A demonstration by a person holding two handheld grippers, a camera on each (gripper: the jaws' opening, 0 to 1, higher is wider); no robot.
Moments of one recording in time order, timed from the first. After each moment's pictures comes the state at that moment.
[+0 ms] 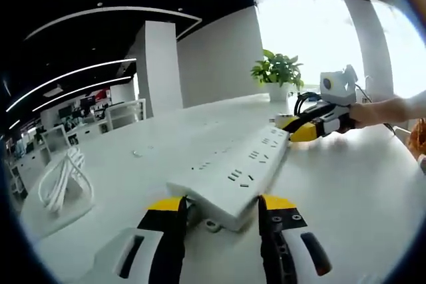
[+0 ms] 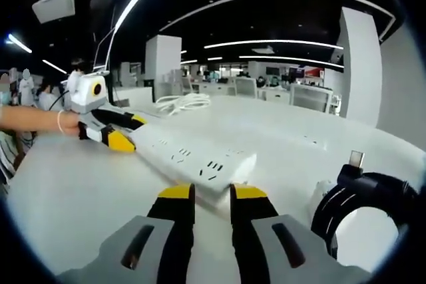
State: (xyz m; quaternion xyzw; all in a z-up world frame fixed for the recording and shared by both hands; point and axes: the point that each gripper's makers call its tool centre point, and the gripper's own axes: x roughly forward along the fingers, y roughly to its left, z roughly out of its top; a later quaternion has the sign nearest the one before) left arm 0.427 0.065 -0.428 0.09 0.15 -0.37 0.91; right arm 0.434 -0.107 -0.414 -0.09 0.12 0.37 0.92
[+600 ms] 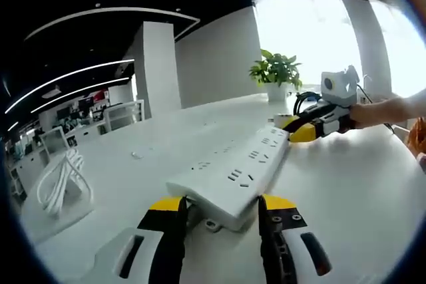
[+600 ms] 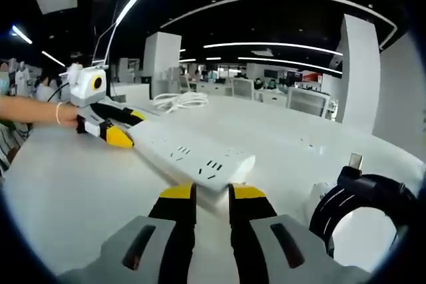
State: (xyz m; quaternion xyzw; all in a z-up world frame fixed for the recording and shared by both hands) left arm 0.431 0.065 -0.428 0.09 0.15 -0.38 0.91; right arm 0.437 -0.109 -0.415 -0.11 0.11 0.36 0.92
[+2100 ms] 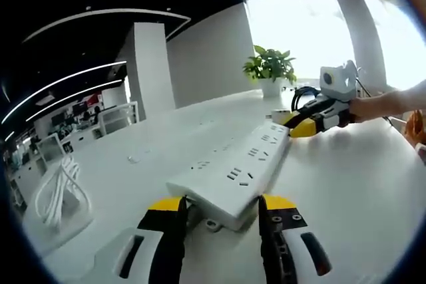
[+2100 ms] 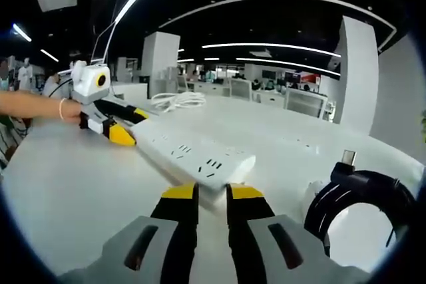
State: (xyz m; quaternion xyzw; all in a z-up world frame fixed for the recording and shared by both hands) left arm 0.439 0.063 -0.429 0.11 0.15 -0.40 0.90; right arm 0.435 -0.113 -0.415 -0.12 0.11 0.35 0.92
